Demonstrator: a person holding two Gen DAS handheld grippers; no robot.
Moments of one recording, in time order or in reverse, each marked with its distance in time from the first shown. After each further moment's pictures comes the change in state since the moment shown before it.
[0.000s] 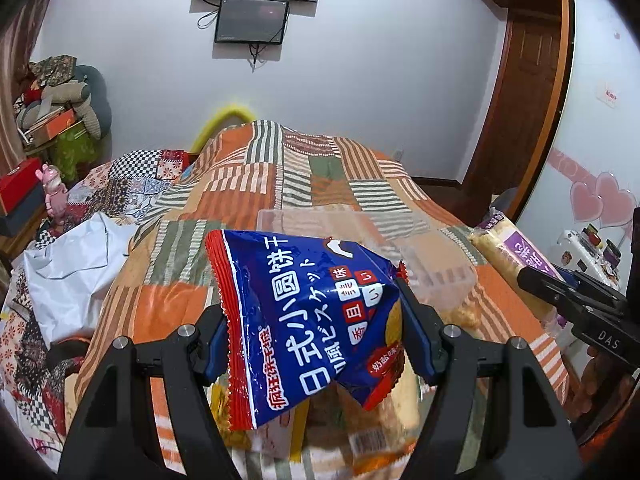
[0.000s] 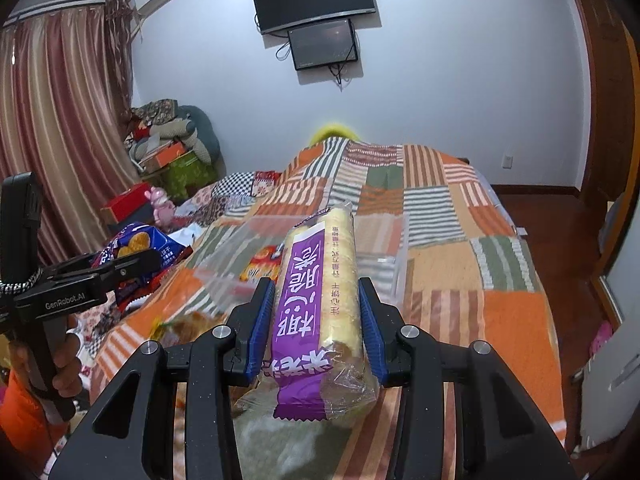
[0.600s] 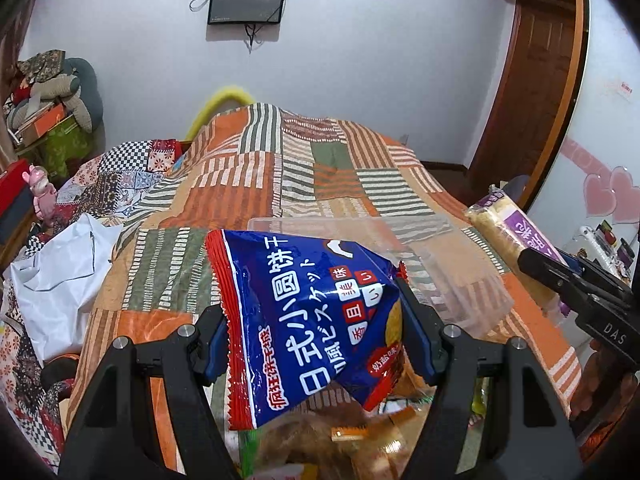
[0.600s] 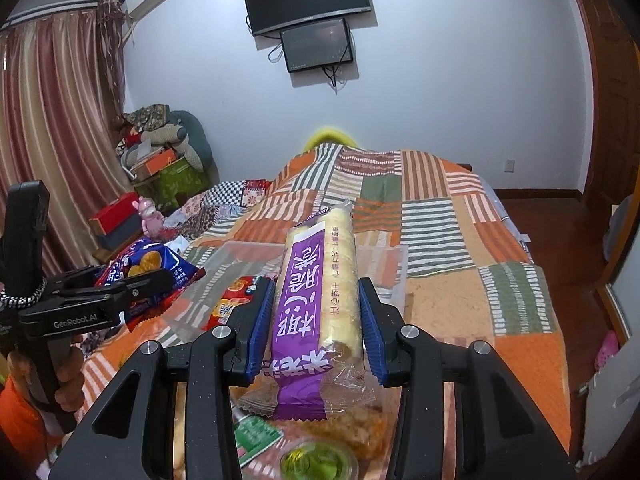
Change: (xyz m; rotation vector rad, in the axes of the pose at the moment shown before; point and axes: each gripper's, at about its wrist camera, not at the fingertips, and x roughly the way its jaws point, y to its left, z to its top) left arm 0.071 0.004 0.024 0.015 0.082 0.012; right arm 0.052 -0.013 0.020 0.006 0.011 0.000
